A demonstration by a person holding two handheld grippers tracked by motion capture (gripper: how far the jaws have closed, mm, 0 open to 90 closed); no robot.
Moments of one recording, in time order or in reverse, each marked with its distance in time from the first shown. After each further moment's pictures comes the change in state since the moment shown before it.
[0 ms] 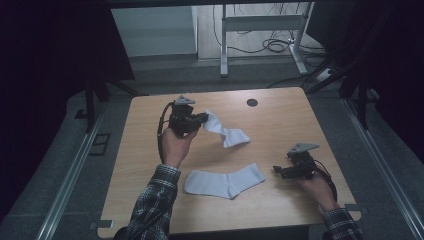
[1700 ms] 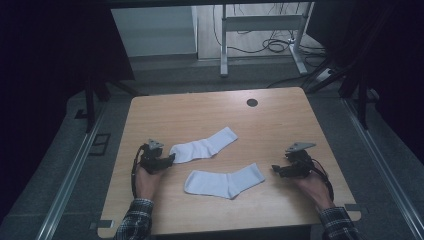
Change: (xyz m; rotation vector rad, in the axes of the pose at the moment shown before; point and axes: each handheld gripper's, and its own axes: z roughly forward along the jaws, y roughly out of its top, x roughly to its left) left arm 0.088 -0.163 0.014 0.110 0.256 -0.057; right arm 0.007 0.009 0.001 0.037 -0.015 0.020
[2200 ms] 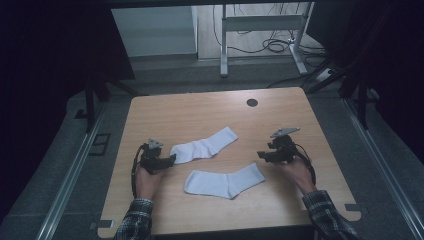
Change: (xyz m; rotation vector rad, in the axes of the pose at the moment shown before) left arm 0.000 0.001 0.001 0.012 -0.002 0.010; right arm 0.013 0.061 0.027 -0.036 0.082 0.005
